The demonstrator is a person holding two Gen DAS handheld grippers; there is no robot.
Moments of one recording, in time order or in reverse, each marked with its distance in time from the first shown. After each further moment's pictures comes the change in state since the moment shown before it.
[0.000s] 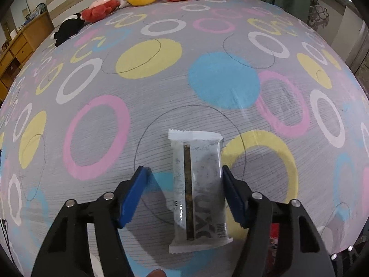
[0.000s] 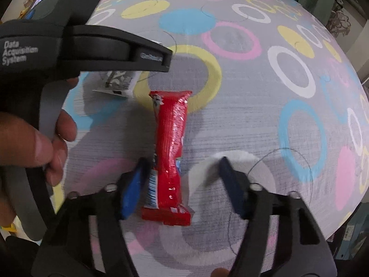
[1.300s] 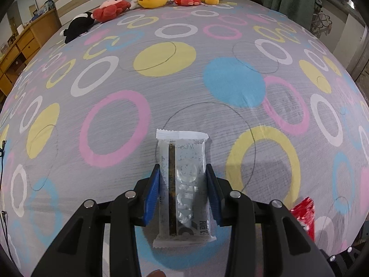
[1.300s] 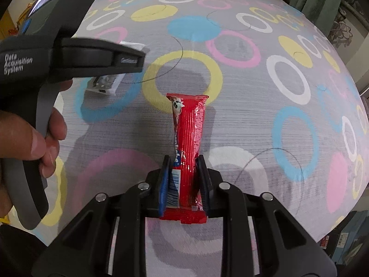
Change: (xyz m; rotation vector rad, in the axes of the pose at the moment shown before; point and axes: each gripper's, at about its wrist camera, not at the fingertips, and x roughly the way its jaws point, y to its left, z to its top) left arm -0.018 0.019 -0.015 -0.034 -0.030 0.008; right arm -0.023 0.001 -0.010 -0.047 -0.028 -0.006
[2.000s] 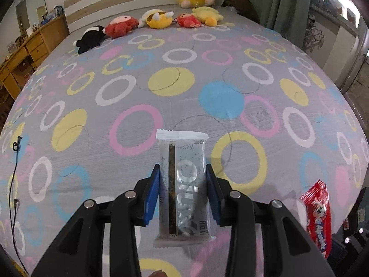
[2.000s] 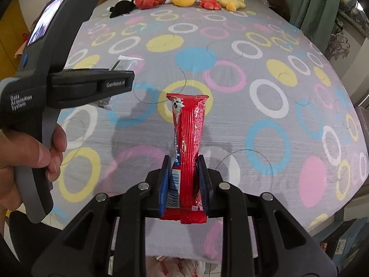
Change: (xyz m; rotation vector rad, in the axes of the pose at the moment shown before) left arm -0.087 0.003 -0.018 -0.024 -0.088 -0.015; right arm -0.083 -0.013 -0.005 -0.031 -0.111 0.056
